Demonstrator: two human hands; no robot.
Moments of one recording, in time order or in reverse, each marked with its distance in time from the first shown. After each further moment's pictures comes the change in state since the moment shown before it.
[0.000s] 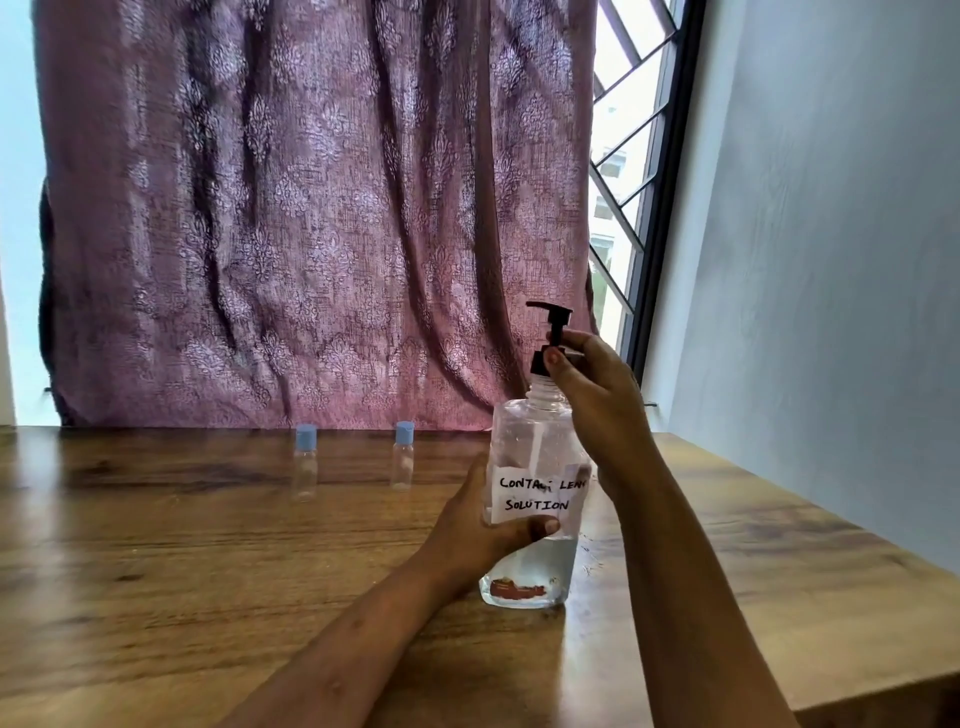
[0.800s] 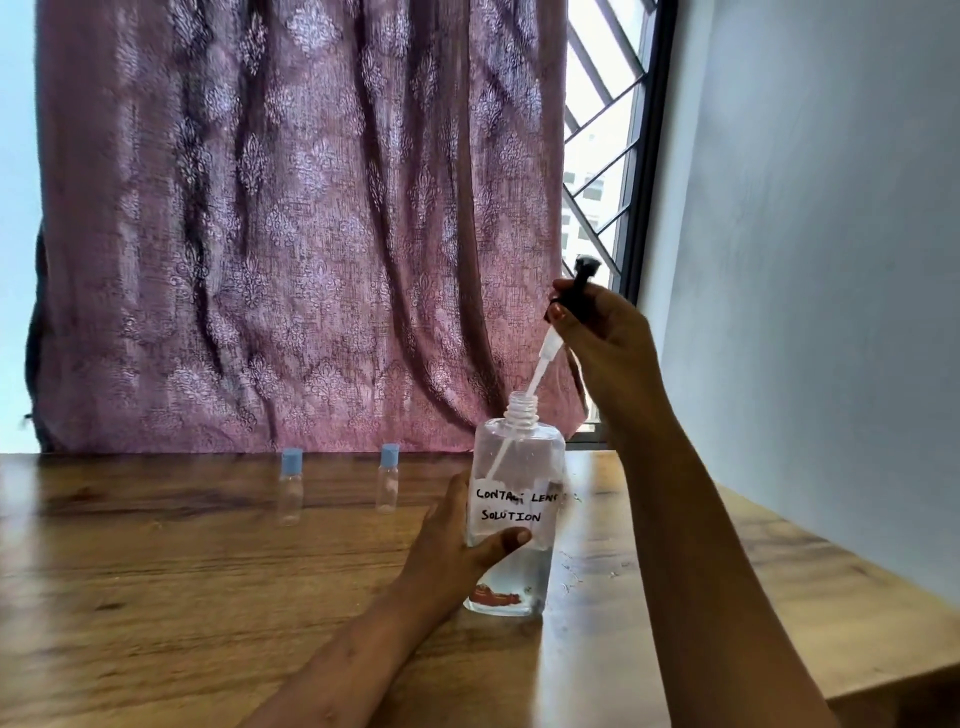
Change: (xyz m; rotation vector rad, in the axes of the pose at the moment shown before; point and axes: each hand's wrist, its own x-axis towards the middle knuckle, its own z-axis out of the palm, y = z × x) left_hand -0.002 -0.006 -0.001 0.168 0.087 0.072; right_hand 0.029 -0.047 -0.023 0.132 0.030 -0.112
